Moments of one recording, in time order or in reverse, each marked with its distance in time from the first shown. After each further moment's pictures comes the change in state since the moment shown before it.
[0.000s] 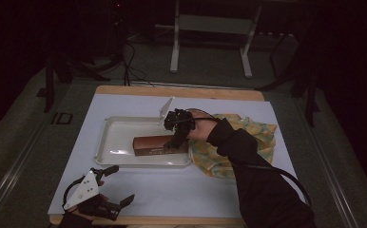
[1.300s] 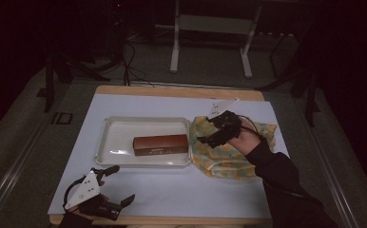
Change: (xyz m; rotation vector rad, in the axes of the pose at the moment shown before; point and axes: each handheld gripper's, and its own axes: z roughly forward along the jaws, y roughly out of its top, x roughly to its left) left arm -0.001 0.000 0.001 0.008 0.001 0.002; right arm 0.018 -0.113 -0.071 -0.240 -0.203 0.325
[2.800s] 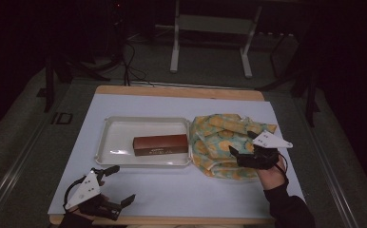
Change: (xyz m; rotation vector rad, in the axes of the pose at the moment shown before) left arm 0.000 0.000 0.001 -0.001 0.002 -0.004; right arm 0.039 -0.120 -0.047 -0.289 -0.429 0.287
